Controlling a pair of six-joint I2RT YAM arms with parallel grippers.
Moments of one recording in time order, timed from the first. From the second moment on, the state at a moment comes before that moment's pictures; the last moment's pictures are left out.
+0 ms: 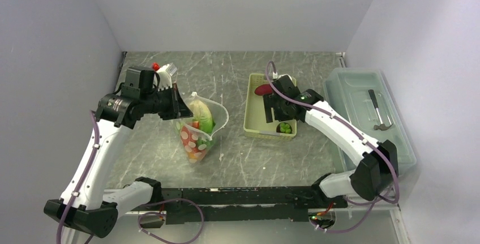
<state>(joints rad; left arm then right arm) -0.28 1.08 1.35 -1.05 0.46 -0.44 0.60 1.35 1.16 -0.83 0.25 0.37</state>
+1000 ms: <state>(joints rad) -0.28 1.06 1.35 -1.08 0.45 -0.38 0.52 1.69 1.18 -0.86 0.25 0.34</state>
